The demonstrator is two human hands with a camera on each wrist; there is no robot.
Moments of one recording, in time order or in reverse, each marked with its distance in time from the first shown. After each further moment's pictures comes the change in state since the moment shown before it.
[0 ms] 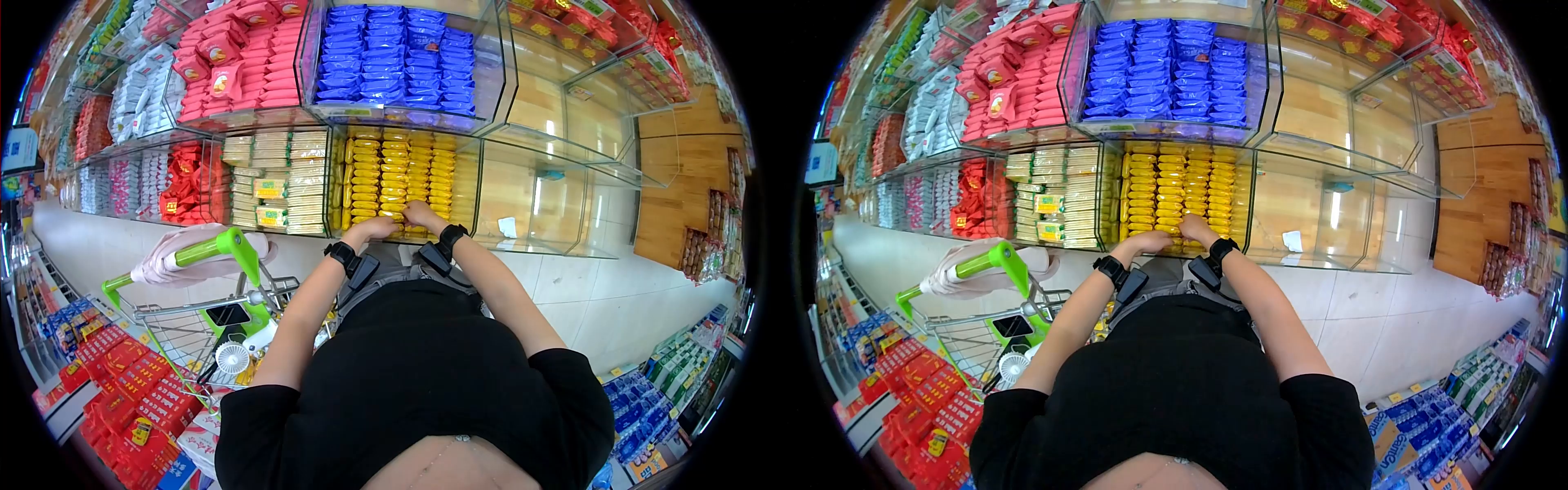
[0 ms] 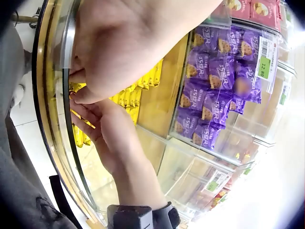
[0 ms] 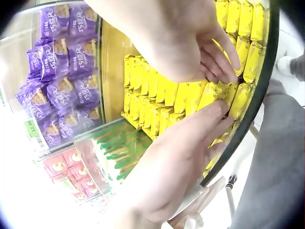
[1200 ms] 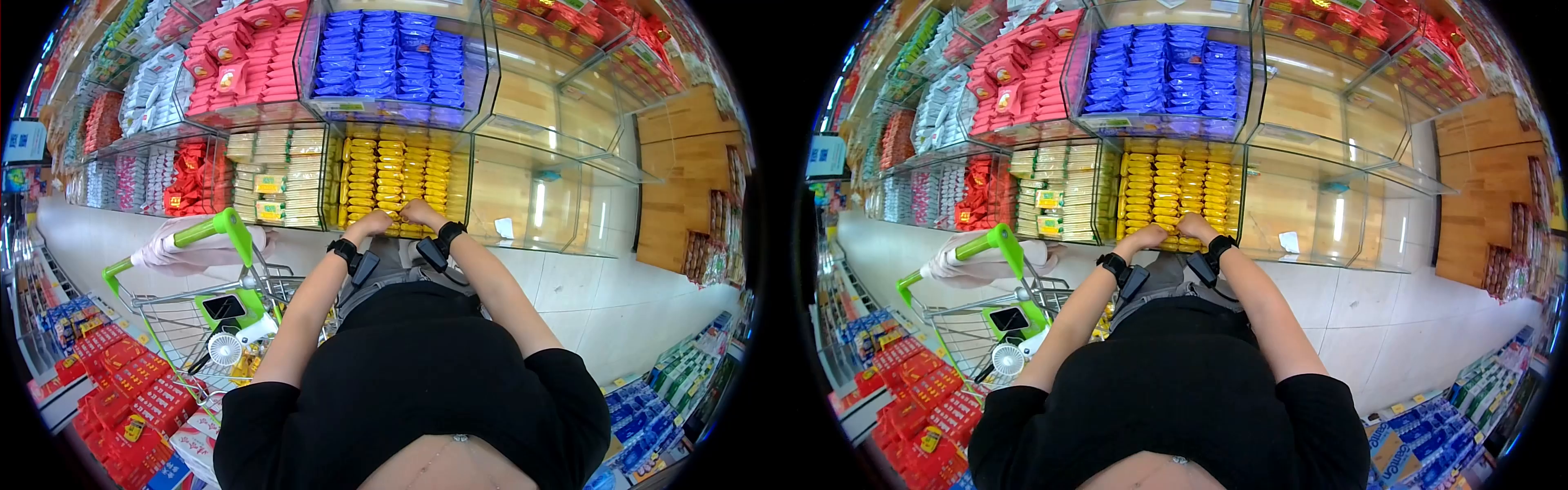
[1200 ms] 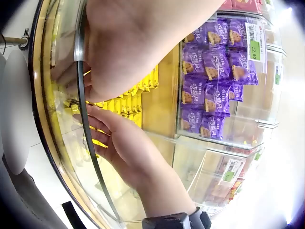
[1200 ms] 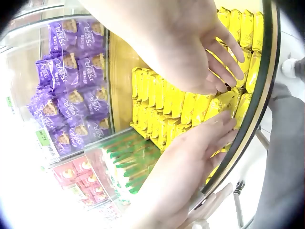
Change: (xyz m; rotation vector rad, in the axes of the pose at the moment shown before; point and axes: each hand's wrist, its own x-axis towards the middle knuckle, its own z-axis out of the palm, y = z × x) left_hand 0.039 -0.038 0.013 0.182 0.235 0.140; right_hand -0.004 0.012 -0.009 -0.403 0.017 -0.302
